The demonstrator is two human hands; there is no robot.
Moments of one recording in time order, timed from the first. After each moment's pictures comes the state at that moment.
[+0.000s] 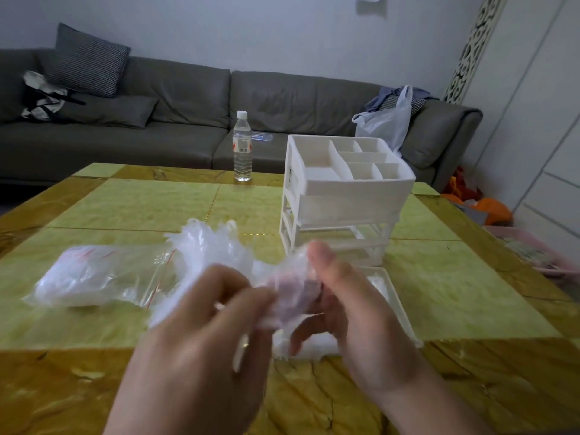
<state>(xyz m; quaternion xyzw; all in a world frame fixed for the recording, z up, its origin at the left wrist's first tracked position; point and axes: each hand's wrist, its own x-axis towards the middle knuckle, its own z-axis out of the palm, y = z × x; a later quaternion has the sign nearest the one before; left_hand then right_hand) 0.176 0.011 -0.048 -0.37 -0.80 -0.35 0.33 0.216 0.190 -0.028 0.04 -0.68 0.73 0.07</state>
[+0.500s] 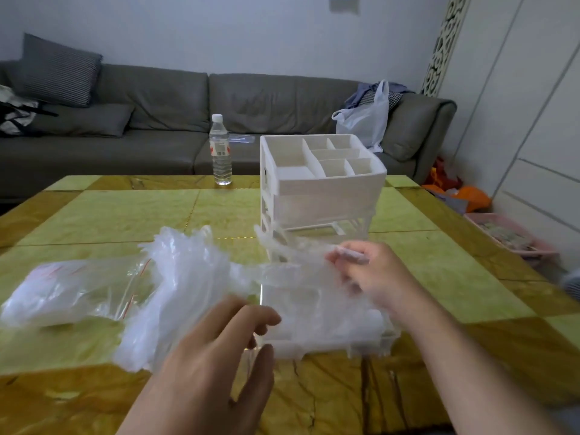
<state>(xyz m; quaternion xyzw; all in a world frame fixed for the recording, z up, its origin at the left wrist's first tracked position) 0.179 0.026 -0.062 -0.45 -0.81 -0.35 0.15 0.171 0.311 -0.072 -0.20 -0.79 0.55 0.15</state>
